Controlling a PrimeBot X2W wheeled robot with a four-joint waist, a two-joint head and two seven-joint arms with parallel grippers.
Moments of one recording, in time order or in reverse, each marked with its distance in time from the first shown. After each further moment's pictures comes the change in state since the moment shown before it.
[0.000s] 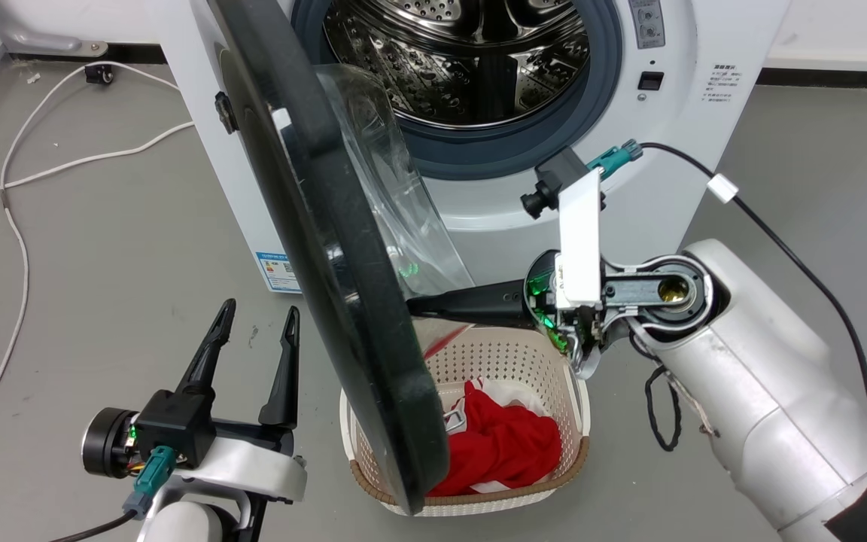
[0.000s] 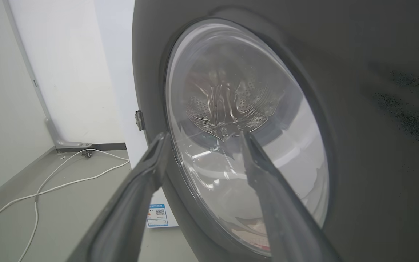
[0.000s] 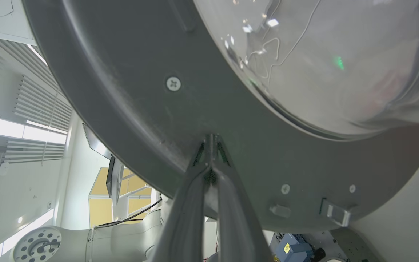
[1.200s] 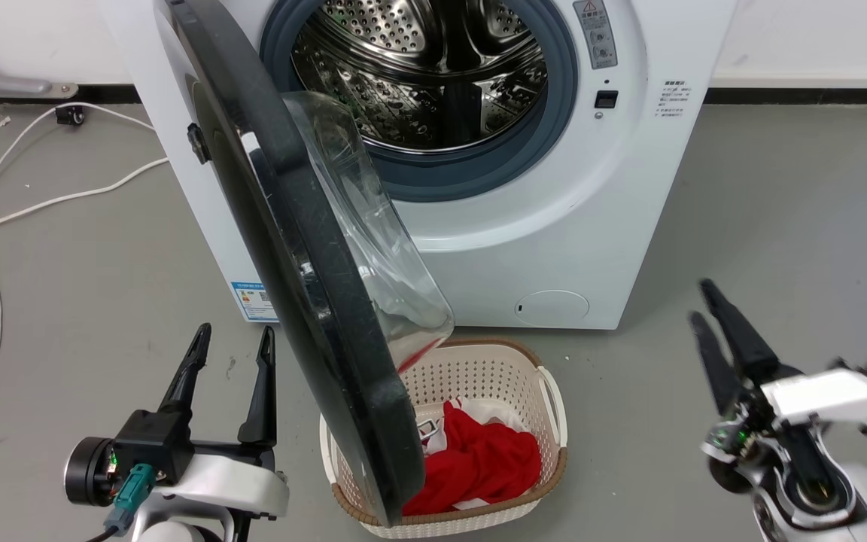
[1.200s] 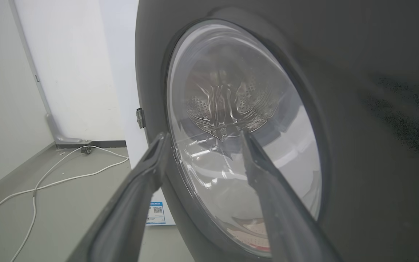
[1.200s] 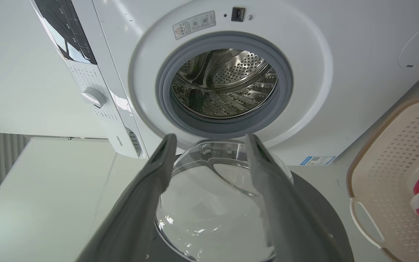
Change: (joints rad) left arm 0.040 -0.016 0.060 0.013 -0.006 0.000 0.000; right arm 0.597 -0.104 -0.418 -0.269 0.007 0.000 -0.941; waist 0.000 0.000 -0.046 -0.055
